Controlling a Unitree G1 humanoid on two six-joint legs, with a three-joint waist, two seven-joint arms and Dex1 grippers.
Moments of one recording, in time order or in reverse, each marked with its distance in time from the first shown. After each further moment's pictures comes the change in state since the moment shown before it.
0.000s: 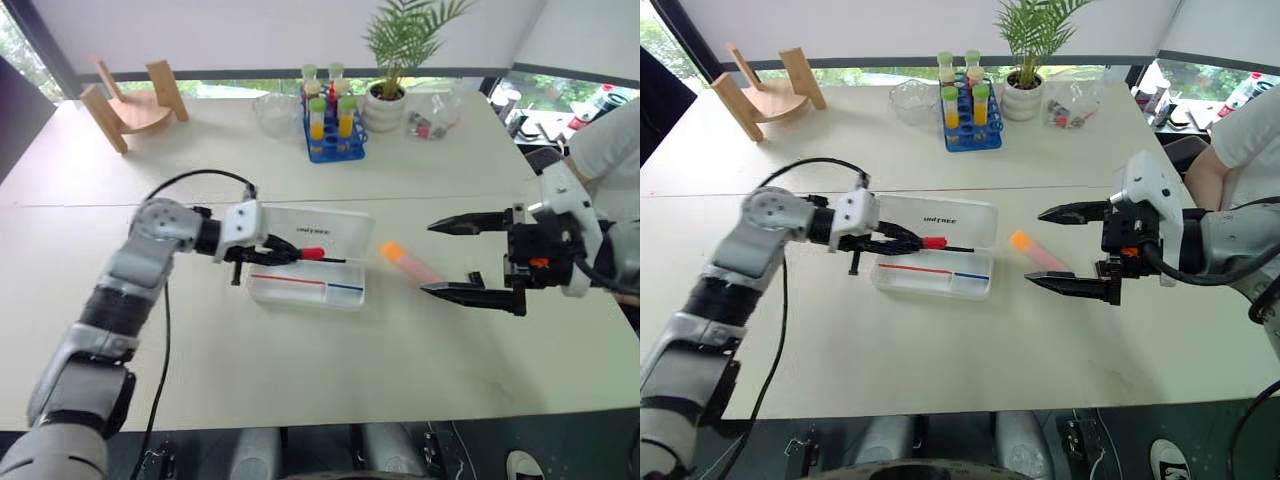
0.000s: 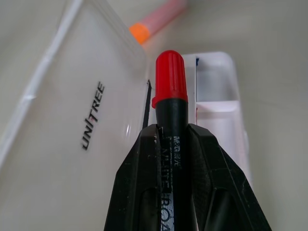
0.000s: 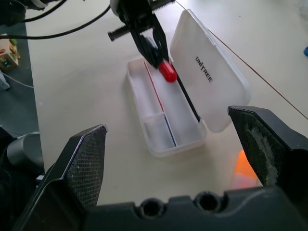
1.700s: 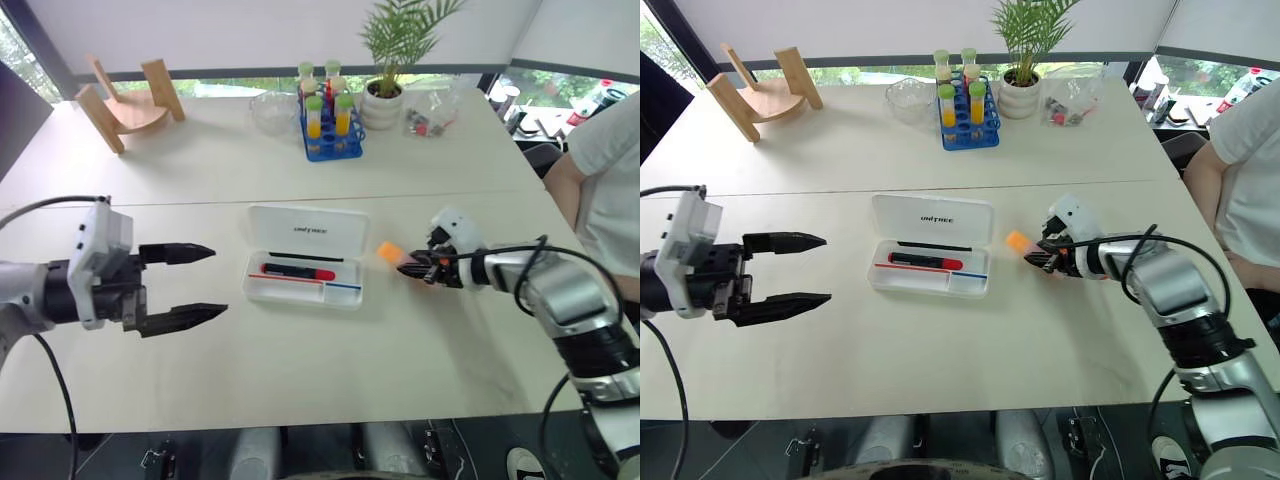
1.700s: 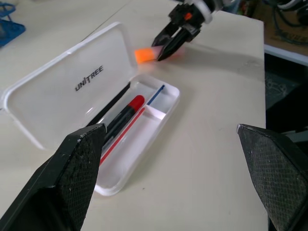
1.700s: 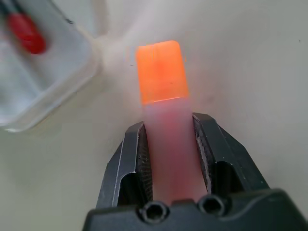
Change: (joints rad) left arm 0.728 0.404 0.808 -0.878 -0.699 0.832 0.202; right arm -0.209 0.215 0.468 0.356 -0.409 0.035 -0.140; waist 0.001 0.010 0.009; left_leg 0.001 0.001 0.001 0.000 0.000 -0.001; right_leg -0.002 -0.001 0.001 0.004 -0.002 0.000
